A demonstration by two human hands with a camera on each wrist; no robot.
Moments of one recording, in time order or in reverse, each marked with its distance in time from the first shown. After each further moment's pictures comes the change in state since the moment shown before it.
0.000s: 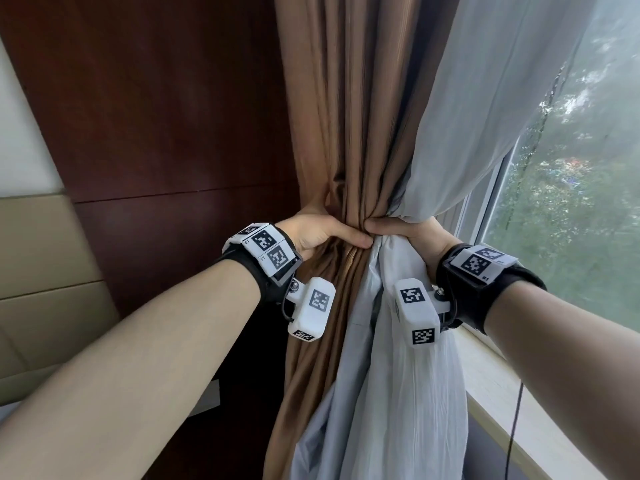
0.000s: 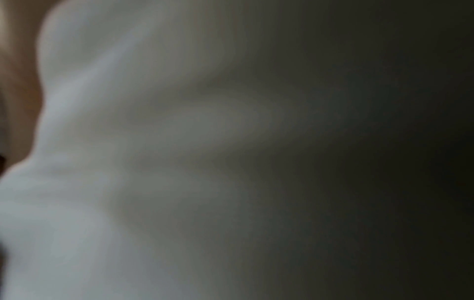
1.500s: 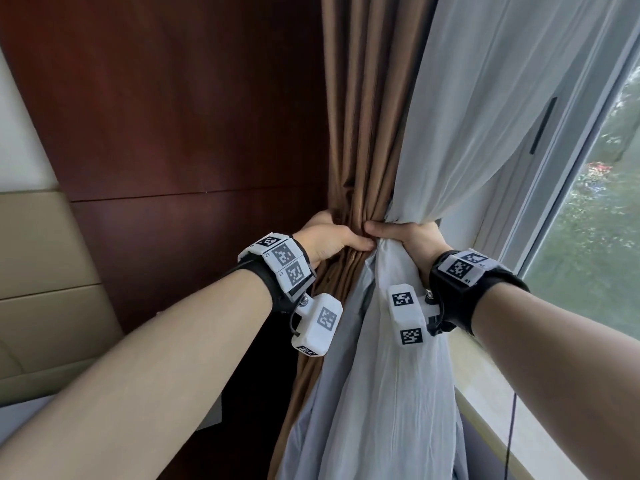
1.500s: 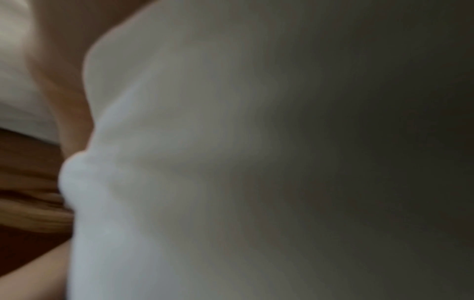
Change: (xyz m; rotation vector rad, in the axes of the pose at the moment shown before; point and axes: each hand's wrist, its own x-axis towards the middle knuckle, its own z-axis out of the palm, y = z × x) left_hand 0.094 -0.037 -0.052 0.082 0.180 -0.050; right_hand 0.123 0.057 -0.004 -0.091 0.245 0.051
